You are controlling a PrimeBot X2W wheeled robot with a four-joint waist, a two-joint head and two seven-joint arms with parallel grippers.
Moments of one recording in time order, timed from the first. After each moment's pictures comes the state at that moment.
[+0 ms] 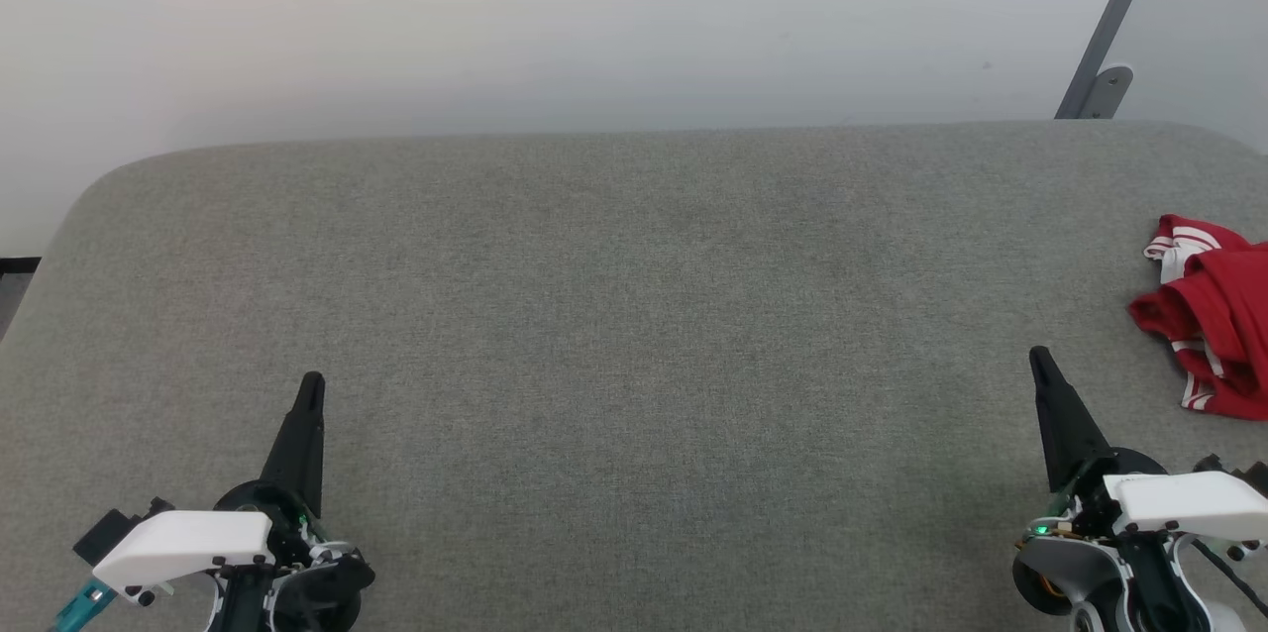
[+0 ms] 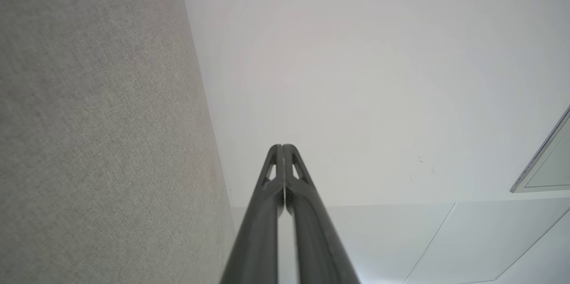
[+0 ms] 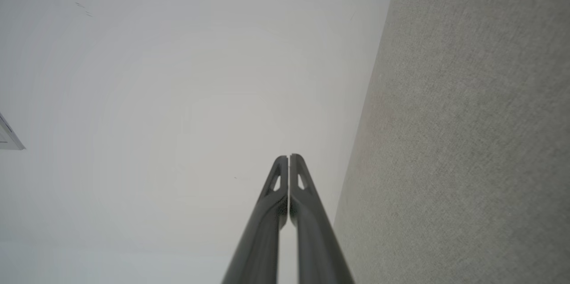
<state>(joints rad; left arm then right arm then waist) -0.10 0.05 0.11 0.25 -1.61 -0.13 0.11 -0.11 -0.05 -0.11 0.24 1.61 0.13 0.11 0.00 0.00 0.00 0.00</state>
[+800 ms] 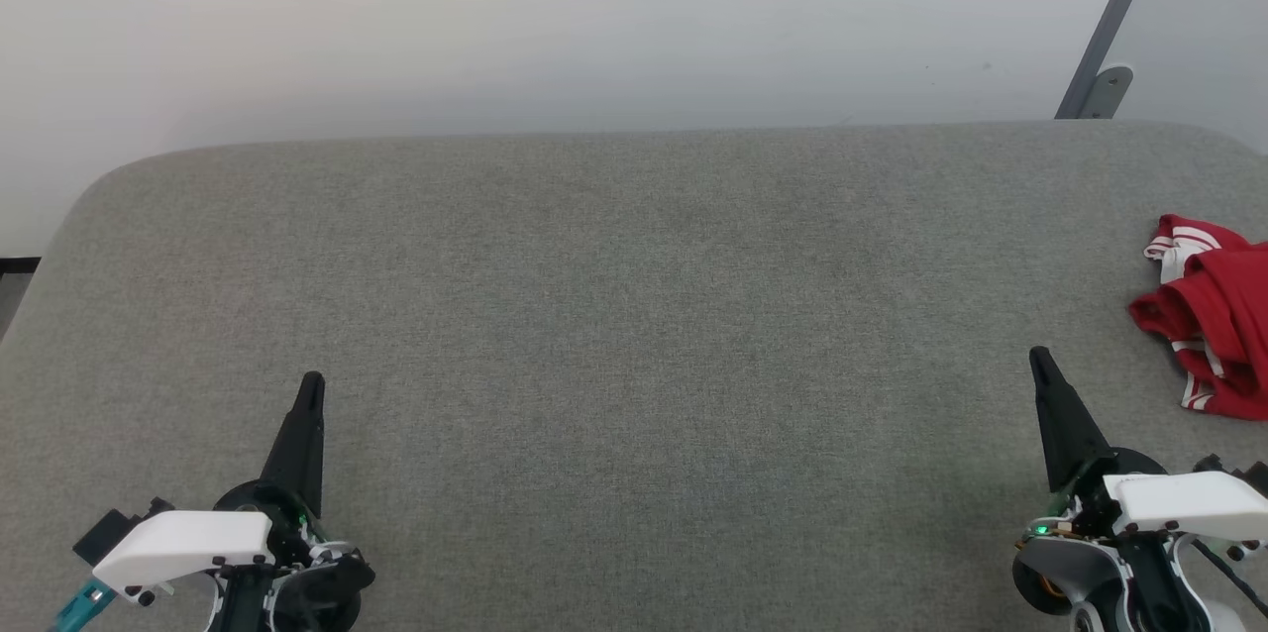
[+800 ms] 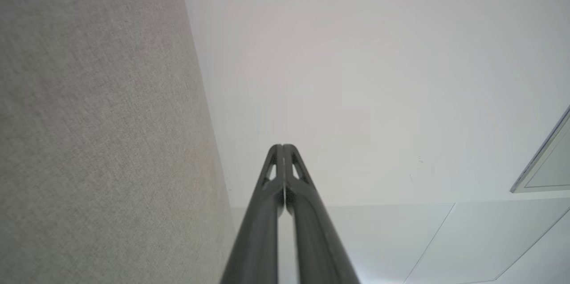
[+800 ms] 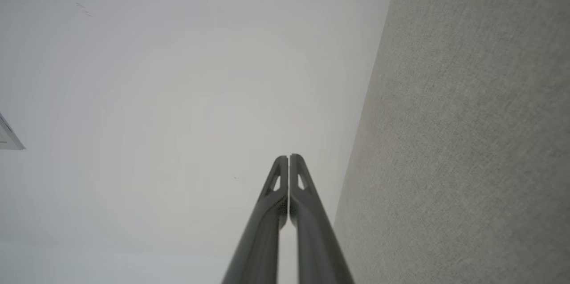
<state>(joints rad) -0.10 0.05 0.11 0.25 -1.61 -0.13 0.11 -0.11 -0.05 -0.11 0.24 1.61 0.13 0.11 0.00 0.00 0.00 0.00</state>
